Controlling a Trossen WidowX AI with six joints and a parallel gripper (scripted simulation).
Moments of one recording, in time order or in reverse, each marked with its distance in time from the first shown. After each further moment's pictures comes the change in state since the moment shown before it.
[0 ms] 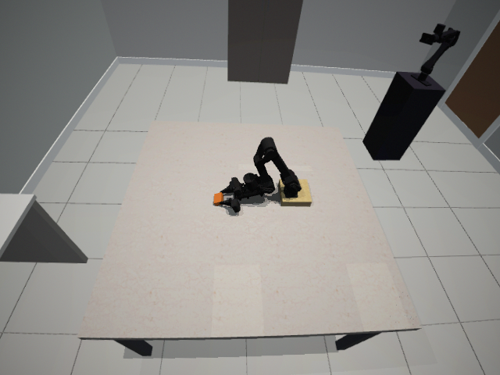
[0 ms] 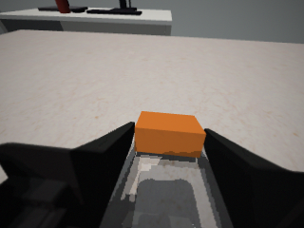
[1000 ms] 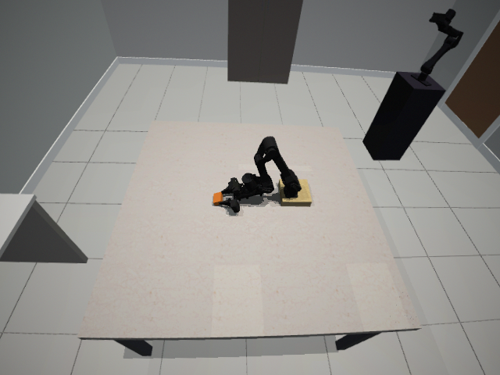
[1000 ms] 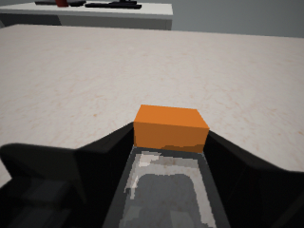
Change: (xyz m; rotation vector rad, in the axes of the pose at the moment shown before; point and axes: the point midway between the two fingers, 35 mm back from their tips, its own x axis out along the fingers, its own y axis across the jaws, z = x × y) arm 0.004 0.000 -0.002 0.000 0.027 0.000
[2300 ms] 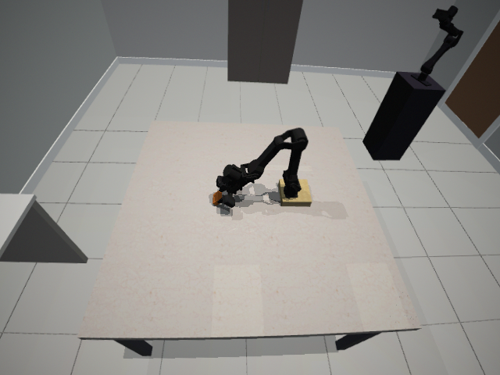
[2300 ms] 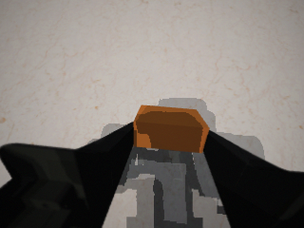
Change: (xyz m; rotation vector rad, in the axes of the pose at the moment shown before) arm 0.006 0.001 0.028 -0.010 0.460 0.001
